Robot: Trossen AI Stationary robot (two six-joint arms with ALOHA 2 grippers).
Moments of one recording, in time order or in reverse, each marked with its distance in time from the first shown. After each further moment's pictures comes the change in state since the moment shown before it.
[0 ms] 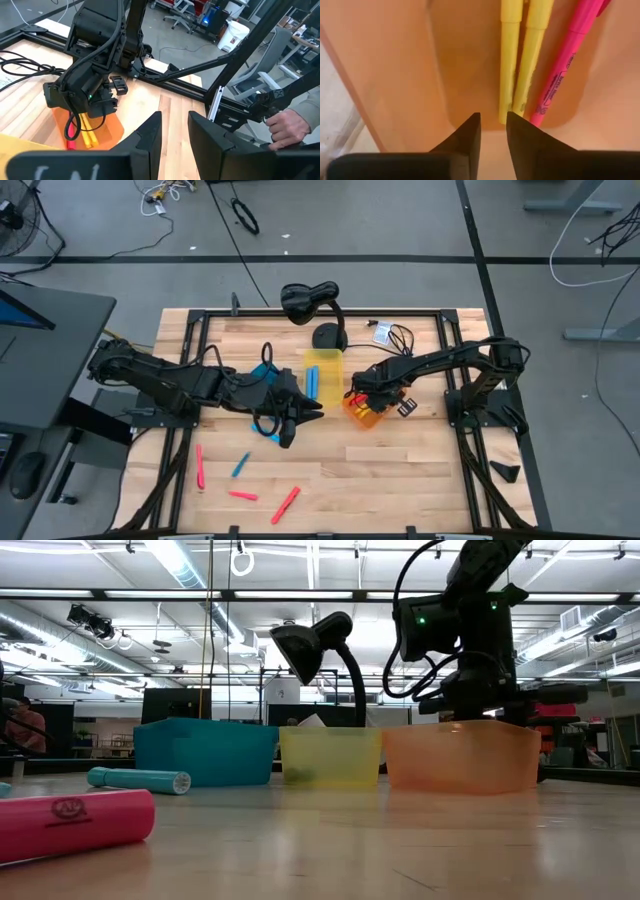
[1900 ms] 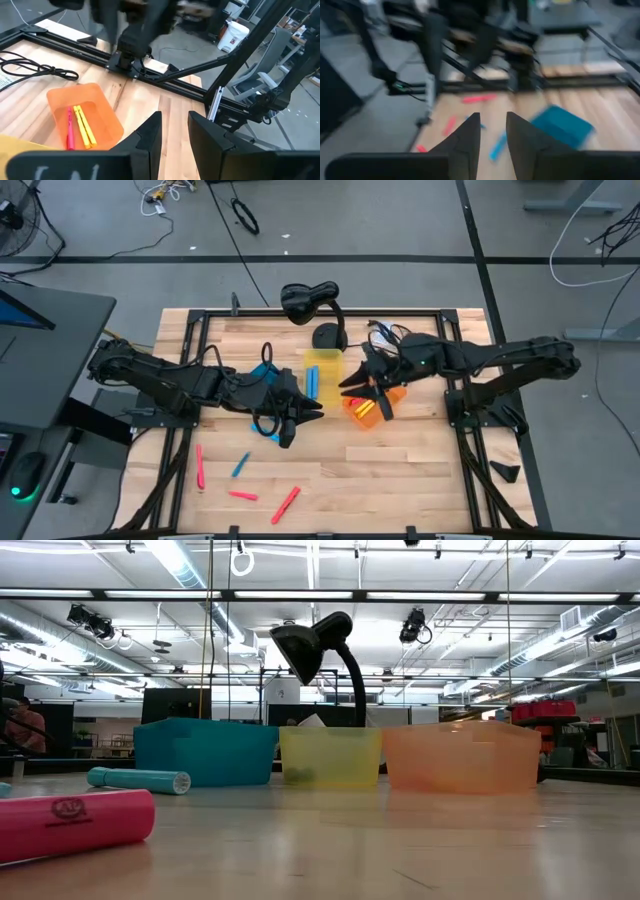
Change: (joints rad) left arm 0.000 0.000 0.000 0.002 0.000 0.000; right arm 0.129 -0.463 0.148 0.790 -0.295 0.894
